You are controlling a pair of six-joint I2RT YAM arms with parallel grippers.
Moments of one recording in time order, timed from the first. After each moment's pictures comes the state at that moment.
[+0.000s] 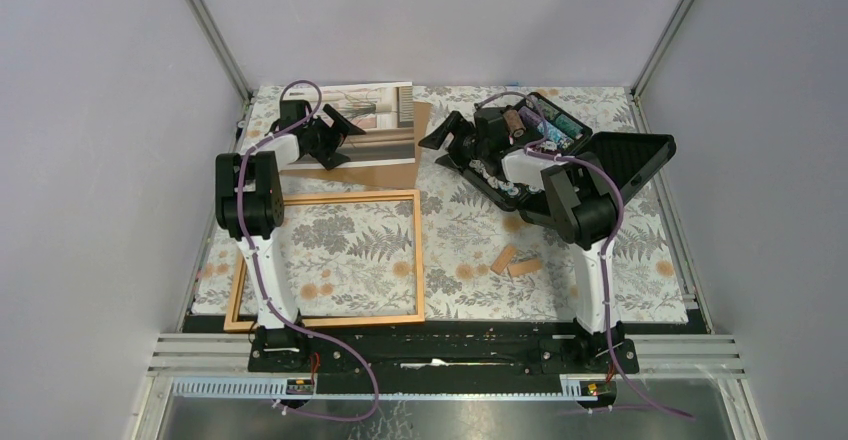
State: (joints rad) left arm 0.06 2.17 1.49 -0.13 0.52 -0.88; right arm 0.42 2.19 1.42 0.28 -0.43 1.07
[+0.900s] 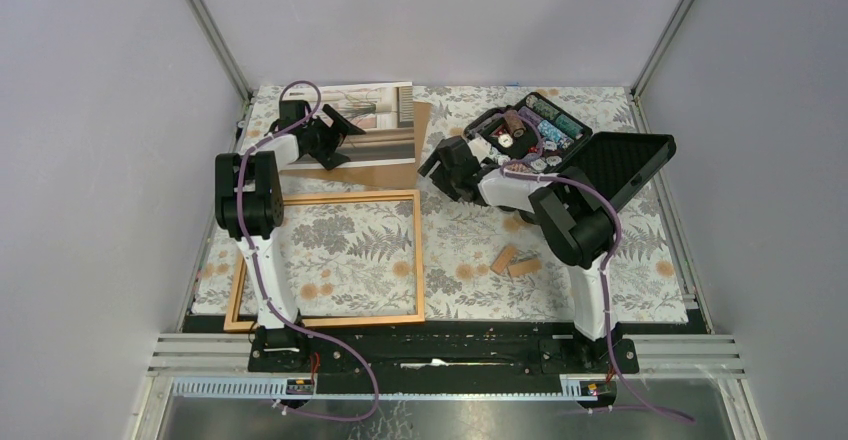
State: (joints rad) left arm 0.06 2.17 1.49 -0.13 0.53 -0.89; right arm 0.65 2.08 1.33 -0.01 0.20 1.13
